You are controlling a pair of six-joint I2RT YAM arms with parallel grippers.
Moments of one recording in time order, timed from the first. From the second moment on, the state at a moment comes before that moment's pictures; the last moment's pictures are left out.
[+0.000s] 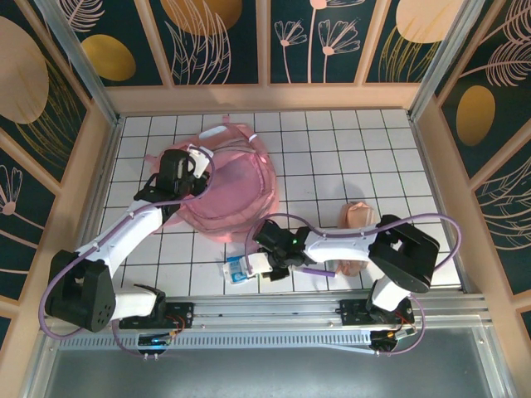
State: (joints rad) left arm -0.33 1.30 0.85 -0.17 -0.05 0.26; right arm 1.14 1.62 0.80 -0.32 -0.20 -0.76
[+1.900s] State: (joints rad) left arm -0.35 1.19 0.96 -0.30 0.22 0.41; right arm 0.88 1.56 0.93 0.08 0.02 -0.96
